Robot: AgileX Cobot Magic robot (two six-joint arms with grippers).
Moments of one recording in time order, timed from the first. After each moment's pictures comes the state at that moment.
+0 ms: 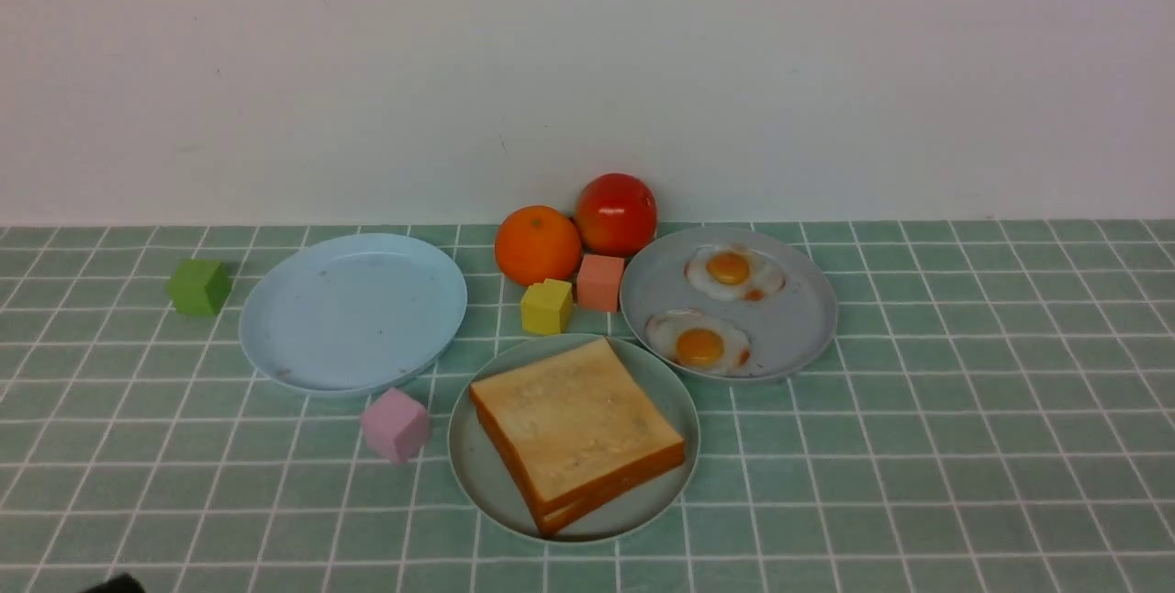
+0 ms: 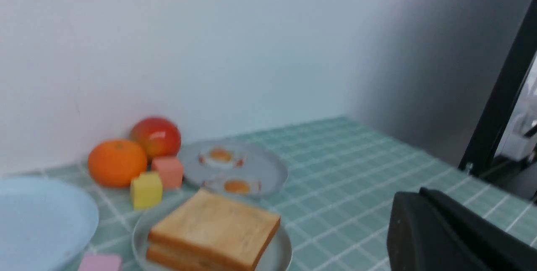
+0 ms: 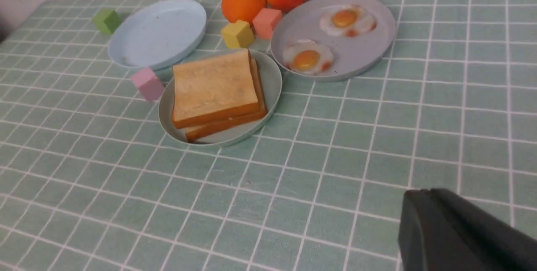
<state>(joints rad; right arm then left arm) 0.65 0.20 -0.63 -0.17 0.96 0.44 -0.77 0.03 -0.15 0.17 0.15 -0.36</state>
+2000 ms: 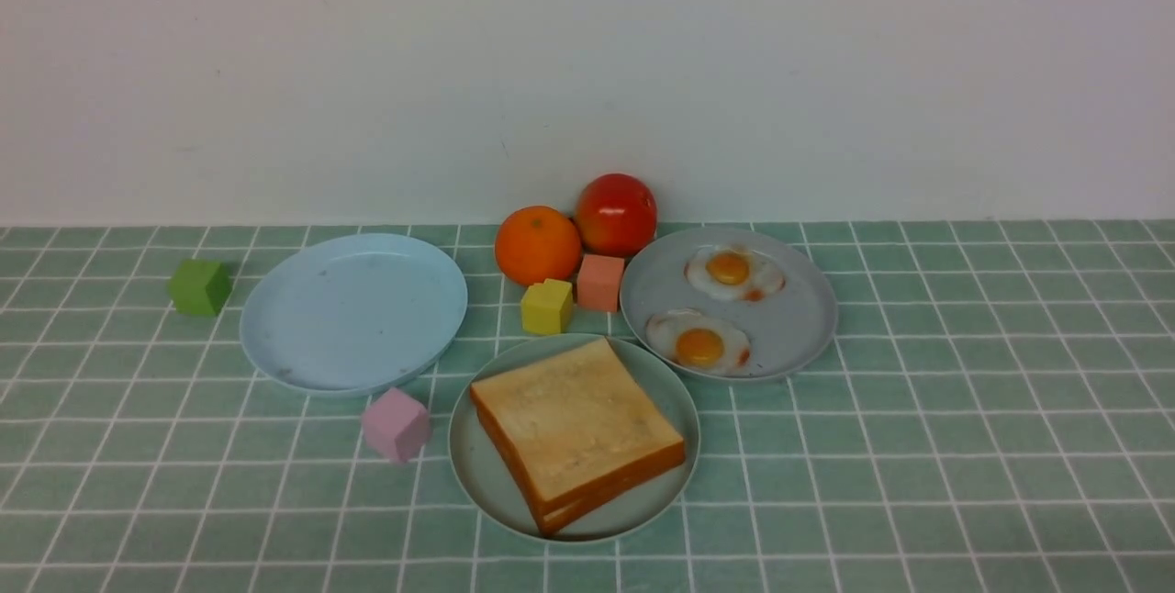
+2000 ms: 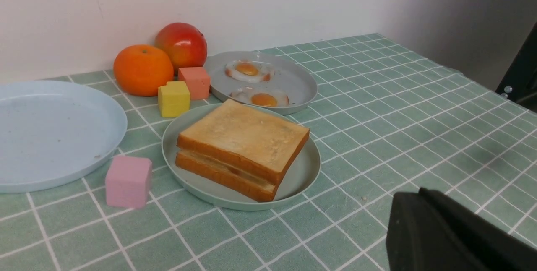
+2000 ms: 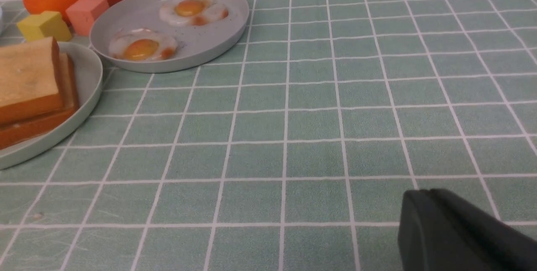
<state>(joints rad) 0.08 -0.01 0.01 0.00 0.39 0.10 -0.77 0.02 -0.13 0.17 0.29 -0.36</state>
